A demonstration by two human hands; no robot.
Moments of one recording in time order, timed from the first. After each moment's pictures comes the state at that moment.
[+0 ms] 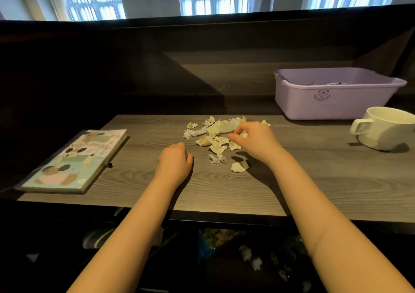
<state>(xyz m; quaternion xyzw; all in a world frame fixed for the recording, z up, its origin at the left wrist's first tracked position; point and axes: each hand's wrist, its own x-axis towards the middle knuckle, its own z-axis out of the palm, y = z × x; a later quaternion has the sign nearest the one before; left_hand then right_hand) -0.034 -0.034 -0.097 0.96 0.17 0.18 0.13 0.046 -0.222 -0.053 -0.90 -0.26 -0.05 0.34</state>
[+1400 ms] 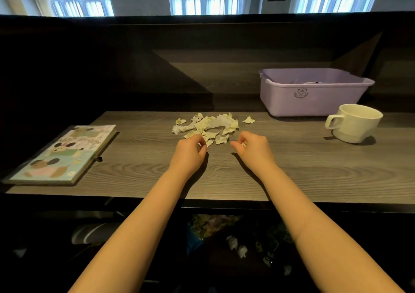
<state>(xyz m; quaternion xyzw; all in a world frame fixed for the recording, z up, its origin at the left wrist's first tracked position) -0.033 -0.091 -0.086 0.93 0.08 0.20 0.30 0.022 -0.251 -0.084 -0.91 -0.18 -0.09 0.36</state>
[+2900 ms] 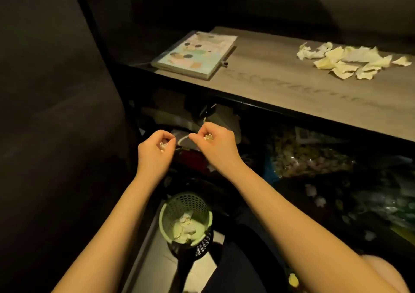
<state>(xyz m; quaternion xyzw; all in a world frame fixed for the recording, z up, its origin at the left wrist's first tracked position) -0.315 0.084 -0.214 0.81 0.32 0.36 0.34 -0.209 -0.023 -0.195 -0.76 -0.39 0.07 0.52</state>
